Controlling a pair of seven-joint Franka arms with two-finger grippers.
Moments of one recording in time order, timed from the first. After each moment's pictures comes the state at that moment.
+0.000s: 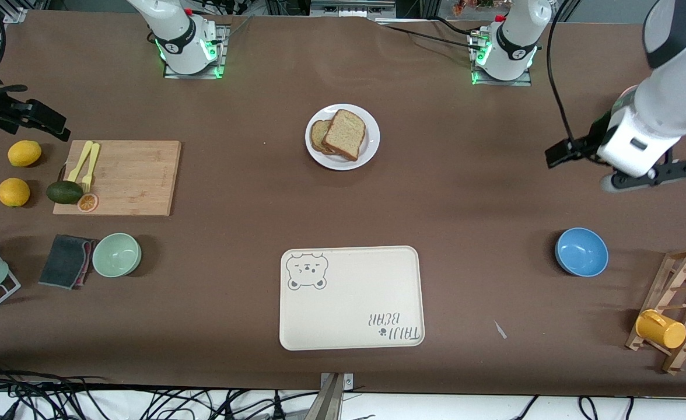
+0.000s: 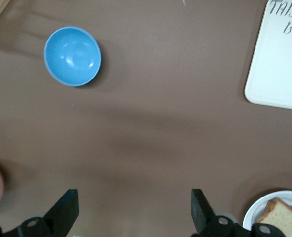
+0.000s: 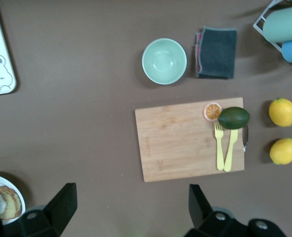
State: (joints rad) left arm -0.11 0.15 -0.03 -1.57 -0.03 1.60 -0.35; right arm -0.10 0.00 0.12 -1.57 -0.02 1.54 0.14
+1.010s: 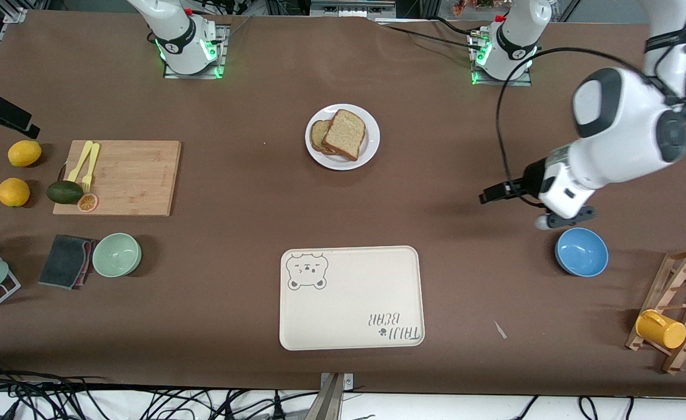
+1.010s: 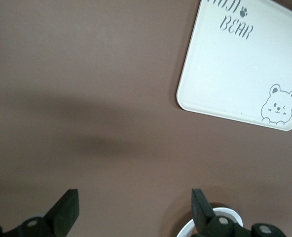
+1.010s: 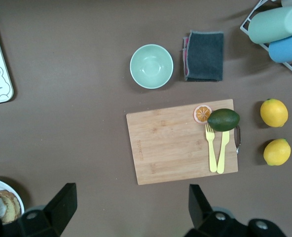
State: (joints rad) left arm -0.05 0.19 -0.15 -1.94 -0.41 2.10 -0.28; right arm -0.10 0.00 0.01 -1.54 0.01 1.53 0.07
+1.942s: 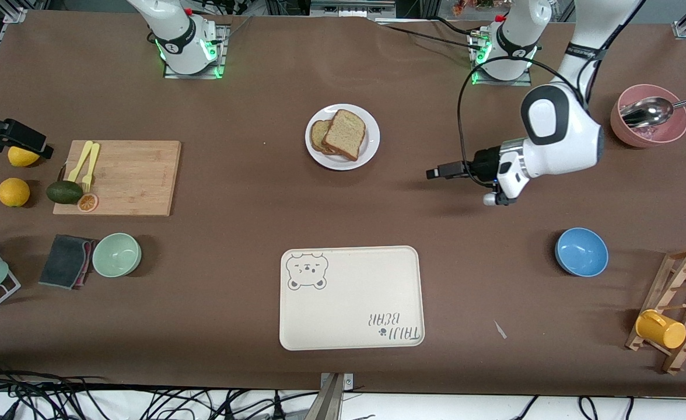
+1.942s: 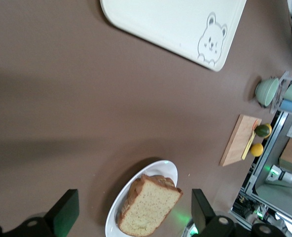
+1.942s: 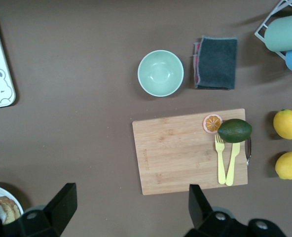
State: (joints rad) left arm -0.09 0.20 -0.19 -2.24 -1.09 2.18 0.26; right arm -0.10 0.06 0.04 -1.54 0.02 1.58 0.07
